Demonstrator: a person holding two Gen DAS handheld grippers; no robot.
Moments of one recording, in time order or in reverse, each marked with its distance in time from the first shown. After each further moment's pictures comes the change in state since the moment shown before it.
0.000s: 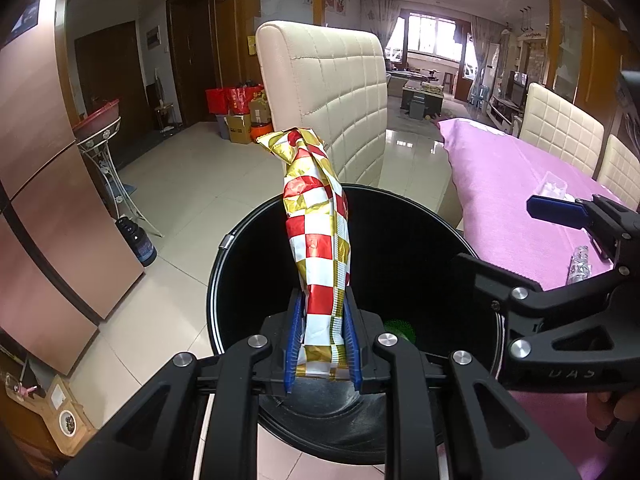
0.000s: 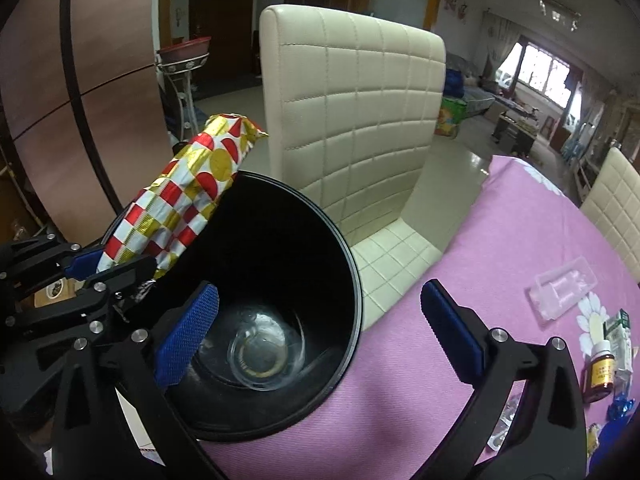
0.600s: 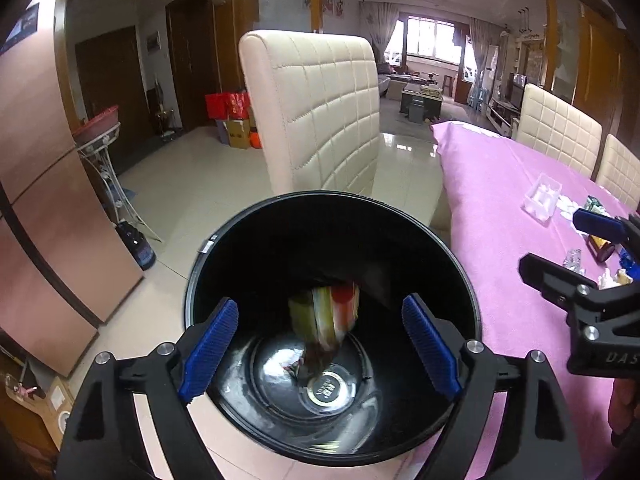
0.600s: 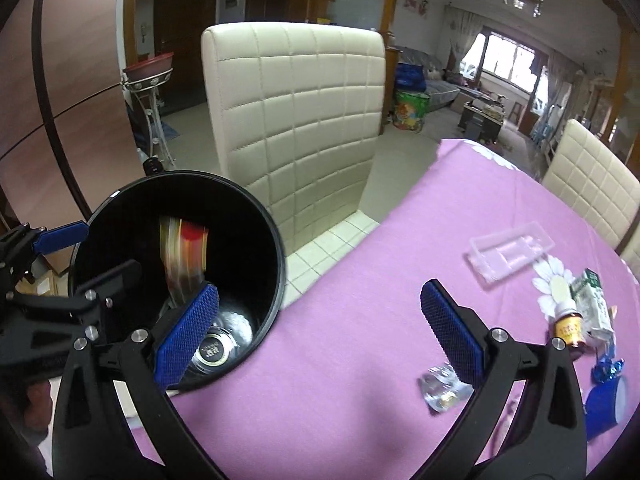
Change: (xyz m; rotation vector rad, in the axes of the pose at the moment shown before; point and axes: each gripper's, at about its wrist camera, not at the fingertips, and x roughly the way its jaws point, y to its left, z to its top) left arm -0.002 -0.017 0.001 0.004 -0.015 0.001; right arm -0.039 -0.049 -0.027 0.084 -0.026 -0.099
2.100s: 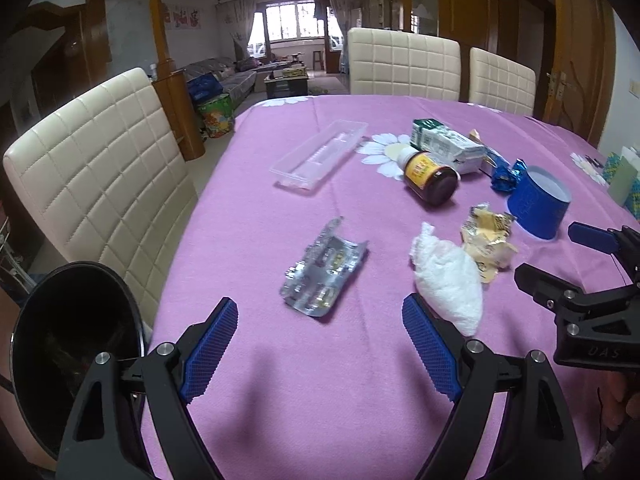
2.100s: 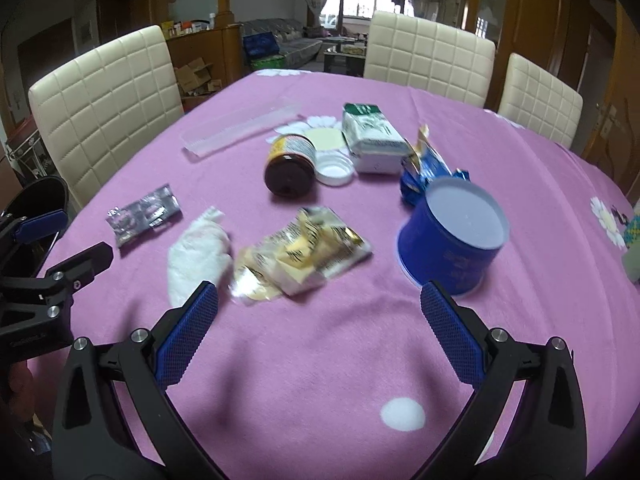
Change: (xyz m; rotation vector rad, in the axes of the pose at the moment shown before) left arm -0.011 -0.237 -0.014 0.365 0.019 -0.307; right arm -0.079 -0.204 -0.146 0.392 0.108 -0.300
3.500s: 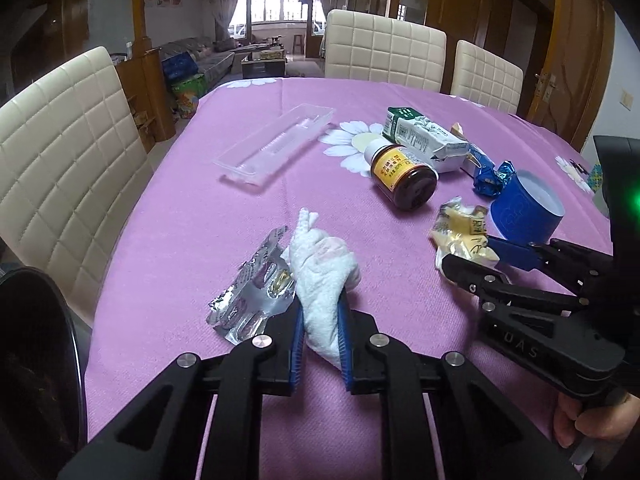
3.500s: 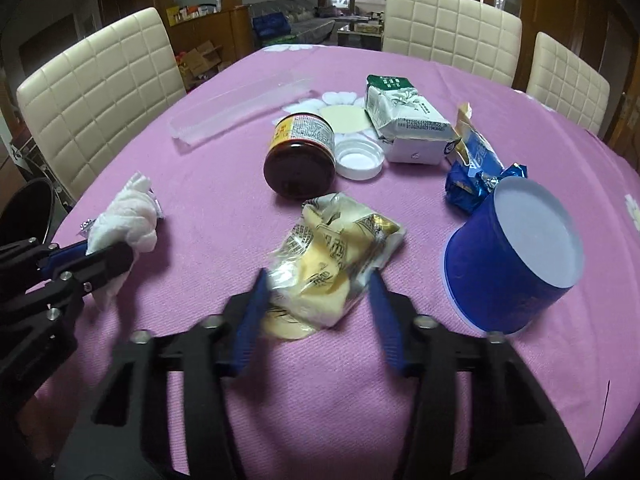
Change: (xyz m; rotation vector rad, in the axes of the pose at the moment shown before) left arm 0.037 -0.015 0.019 -0.038 0.058 -0.120; right arm 0.052 0.015 0.022 -0.020 0.063 0.042
